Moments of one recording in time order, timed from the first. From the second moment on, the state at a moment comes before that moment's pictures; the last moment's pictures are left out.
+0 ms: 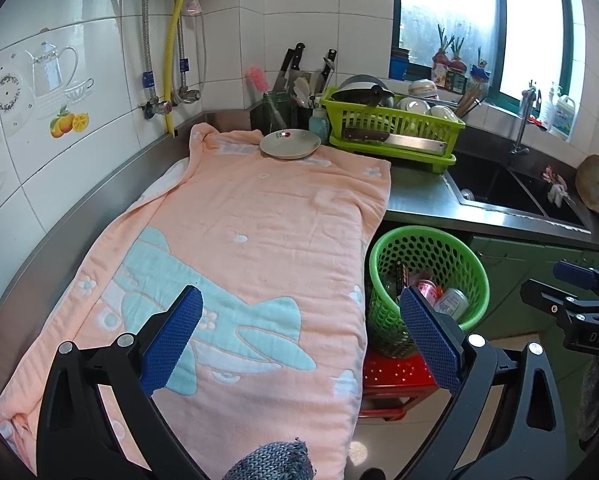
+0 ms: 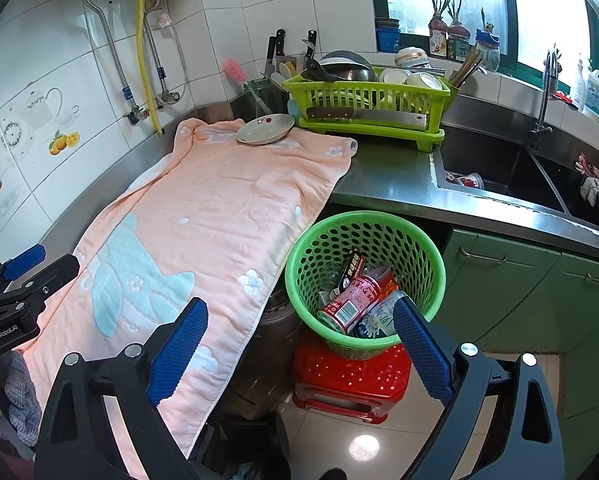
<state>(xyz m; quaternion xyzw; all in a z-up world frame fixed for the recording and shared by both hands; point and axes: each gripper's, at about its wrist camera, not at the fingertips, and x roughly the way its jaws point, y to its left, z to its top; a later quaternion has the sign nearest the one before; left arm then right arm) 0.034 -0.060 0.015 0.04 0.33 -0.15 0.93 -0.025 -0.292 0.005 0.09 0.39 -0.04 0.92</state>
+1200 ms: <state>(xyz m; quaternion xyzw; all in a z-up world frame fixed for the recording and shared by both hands) 0.037 -0.061 0.008 0.04 0.34 -0.15 0.93 -0.021 -0.290 0.002 0.09 0.39 -0.04 0.92</state>
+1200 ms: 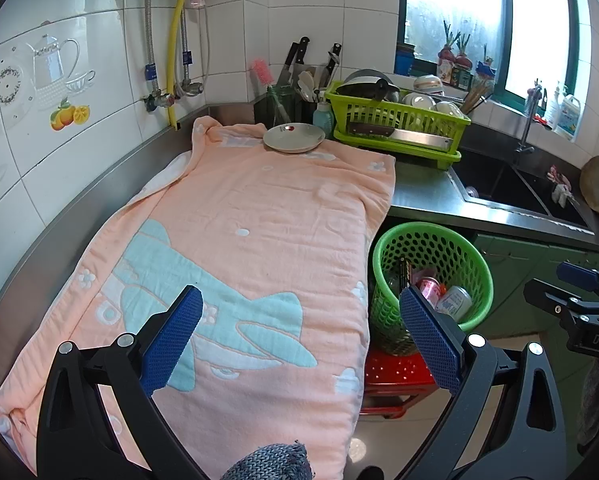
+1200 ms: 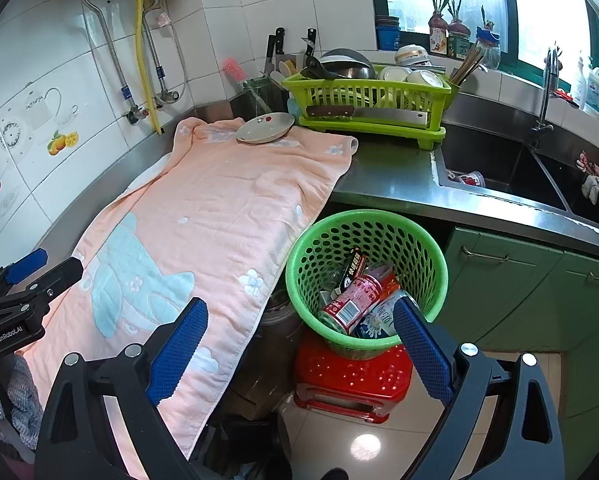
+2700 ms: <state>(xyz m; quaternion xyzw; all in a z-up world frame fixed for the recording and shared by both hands) 0.036 -0.064 0.014 0.04 0.33 -0.13 0.93 -0.019 -0.288 -0.002 0.09 0.39 -0.04 0.92</state>
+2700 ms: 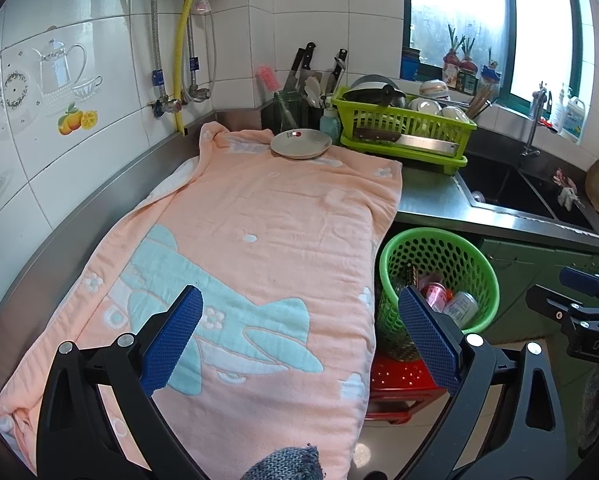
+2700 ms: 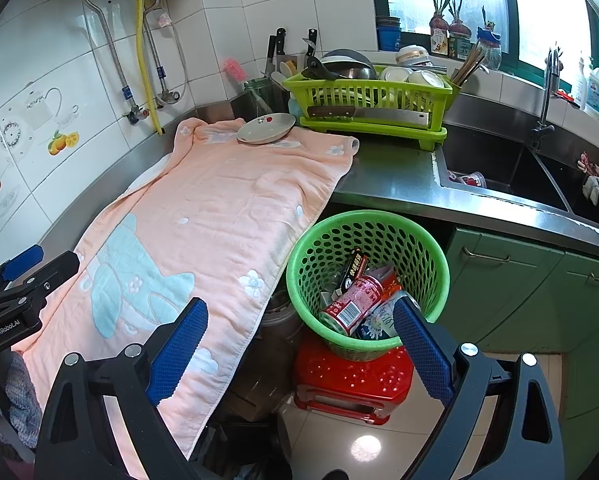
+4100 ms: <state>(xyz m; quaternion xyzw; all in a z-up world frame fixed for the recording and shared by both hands) 0.036 -0.064 0.012 0.04 0.33 -0.13 0.93 -0.020 -0.281 0.001 0.09 0.38 -0.05 0.92</state>
